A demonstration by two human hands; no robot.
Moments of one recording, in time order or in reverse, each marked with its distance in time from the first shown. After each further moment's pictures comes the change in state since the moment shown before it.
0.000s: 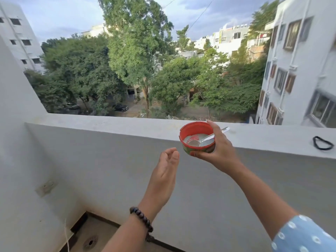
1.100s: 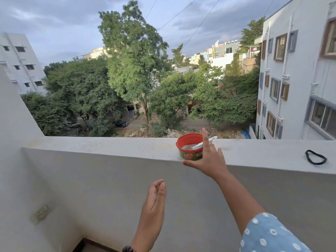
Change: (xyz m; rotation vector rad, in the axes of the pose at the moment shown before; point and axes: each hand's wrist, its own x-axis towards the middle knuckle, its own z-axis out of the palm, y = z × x) left_hand 0.007 -0.026 -0.009 0.028 0.103 -0.115; right_hand 0.055 0.018 0.018 -0.339 0.006 0.169
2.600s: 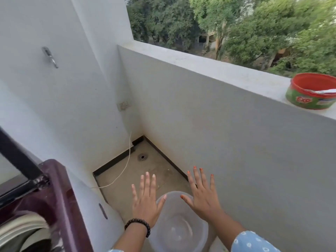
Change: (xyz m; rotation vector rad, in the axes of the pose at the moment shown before) left_hand -0.187 -0.275 -0.129 1.339 0.308 -0.344; right_hand -0.276 -0.006 0.253 -0.407 -0.621 -0.581
